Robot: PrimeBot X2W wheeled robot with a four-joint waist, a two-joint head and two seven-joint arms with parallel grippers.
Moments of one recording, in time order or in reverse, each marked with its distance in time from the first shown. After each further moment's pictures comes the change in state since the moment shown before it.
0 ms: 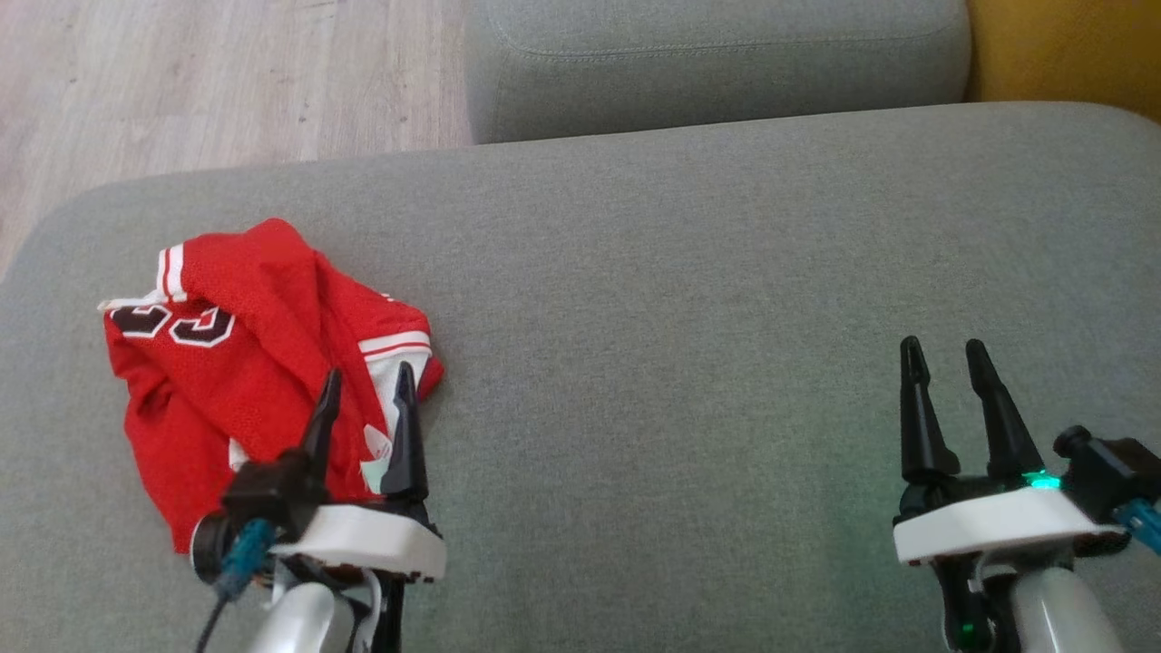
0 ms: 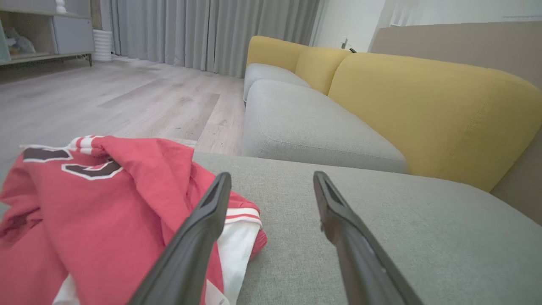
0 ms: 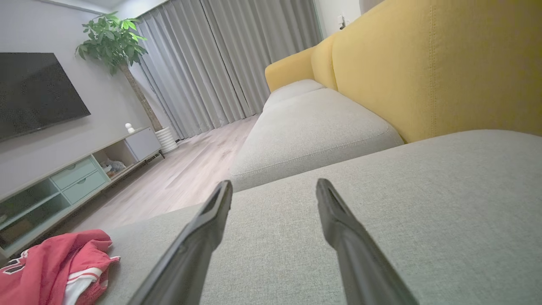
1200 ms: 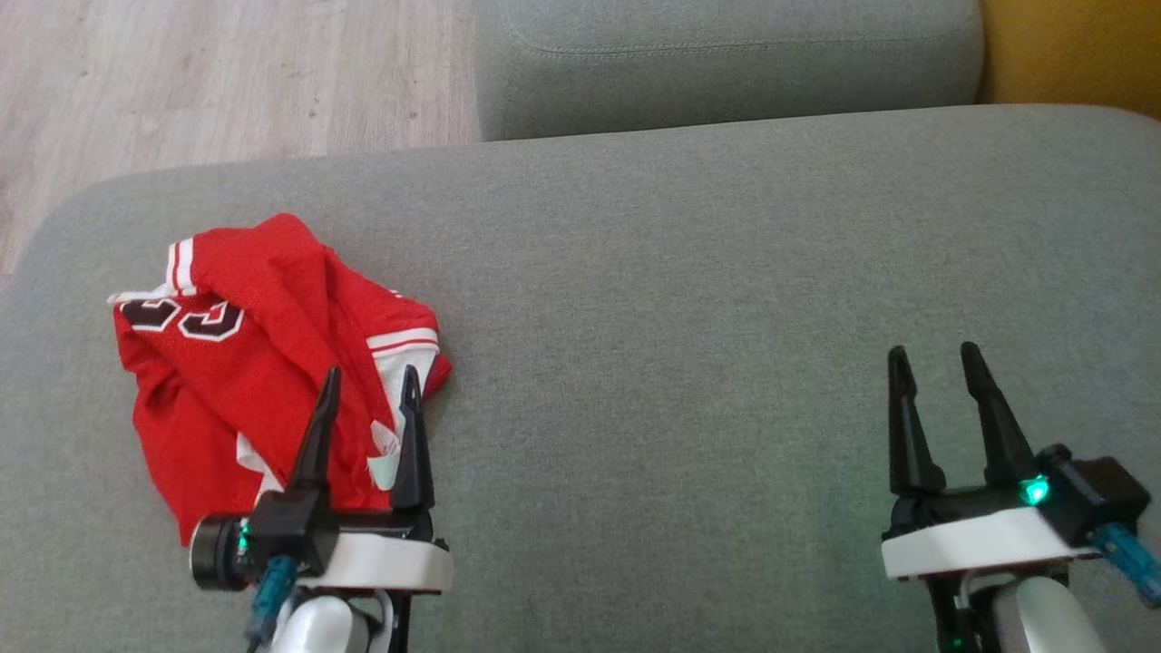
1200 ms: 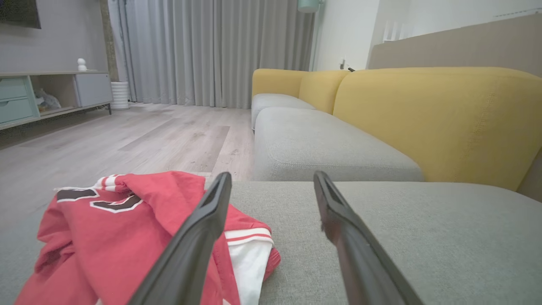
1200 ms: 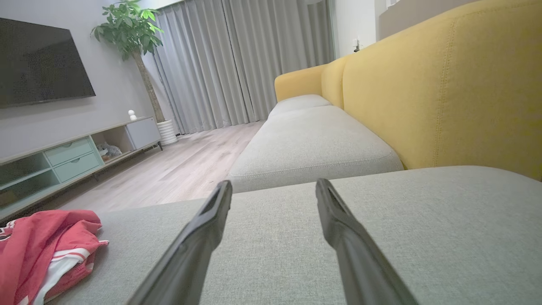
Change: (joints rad) left arm 0.028 -0.057 0.052 0.007 0.194 0.012 -0.101; right arm 0.013 -0.001 0.011 0.009 -0.148 0.000 -0.096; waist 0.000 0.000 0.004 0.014
